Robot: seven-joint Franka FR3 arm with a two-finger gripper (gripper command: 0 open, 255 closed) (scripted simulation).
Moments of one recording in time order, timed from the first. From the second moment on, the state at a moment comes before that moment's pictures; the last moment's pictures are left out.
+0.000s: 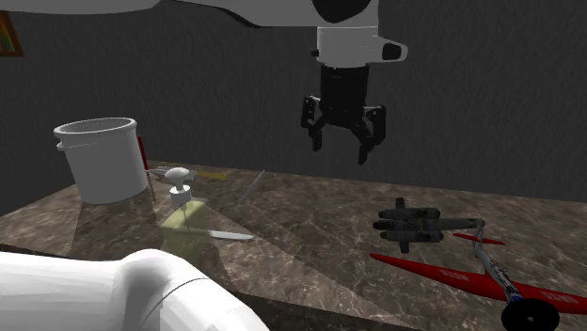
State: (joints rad) arm -0.02 -0.80 -0.07 -2.35 0.01 1.66 -0.06
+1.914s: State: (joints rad) arm 0.18 -0.10 0.28 -2.14 0.05 2.18 0.19
